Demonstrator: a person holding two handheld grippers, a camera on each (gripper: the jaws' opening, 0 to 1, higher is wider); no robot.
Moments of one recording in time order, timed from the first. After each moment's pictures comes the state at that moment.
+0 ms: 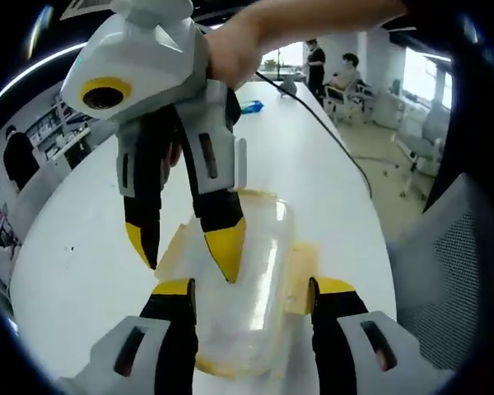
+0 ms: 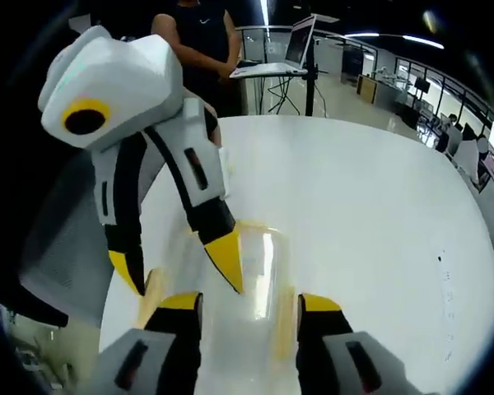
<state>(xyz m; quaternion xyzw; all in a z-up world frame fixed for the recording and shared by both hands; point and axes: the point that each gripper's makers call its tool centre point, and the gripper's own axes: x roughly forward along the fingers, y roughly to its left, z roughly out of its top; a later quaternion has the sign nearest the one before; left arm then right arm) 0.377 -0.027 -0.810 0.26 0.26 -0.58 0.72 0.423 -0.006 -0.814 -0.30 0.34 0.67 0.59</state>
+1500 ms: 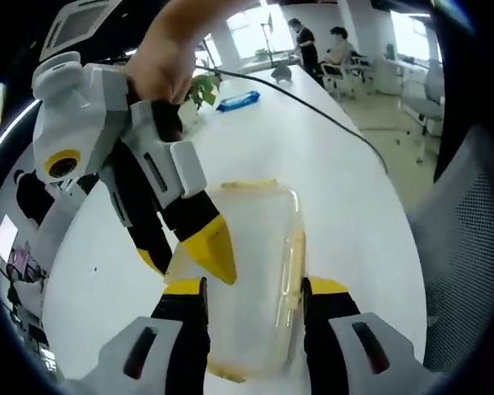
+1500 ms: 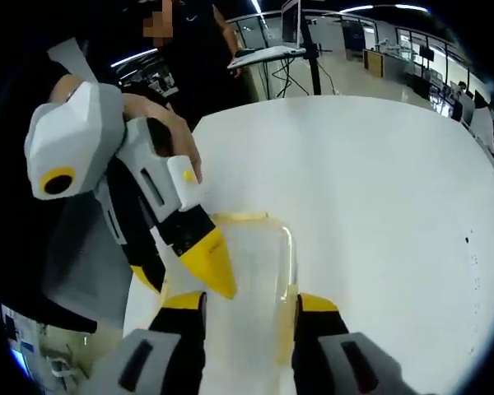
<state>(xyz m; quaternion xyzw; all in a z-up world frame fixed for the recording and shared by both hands) 0.378 -0.028 -0.816 0.34 0.21 -0.56 0.72 0.419 -0.004 -0.823 -0.27 0.41 0.68 0.54</state>
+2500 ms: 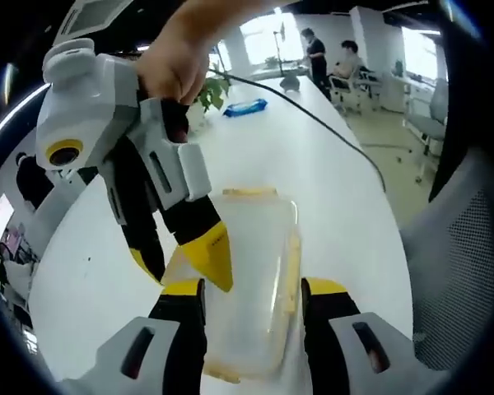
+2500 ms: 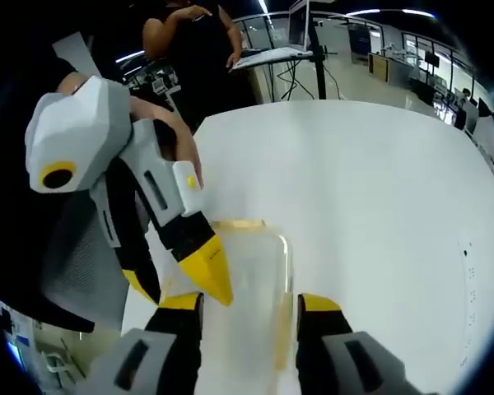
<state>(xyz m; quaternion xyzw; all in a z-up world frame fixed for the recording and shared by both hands) 0.374 -0.027 -0.803 0.28 0.23 -0.57 0.74 0.423 0.011 -0.813 -0.28 0.40 0.68 0.55</state>
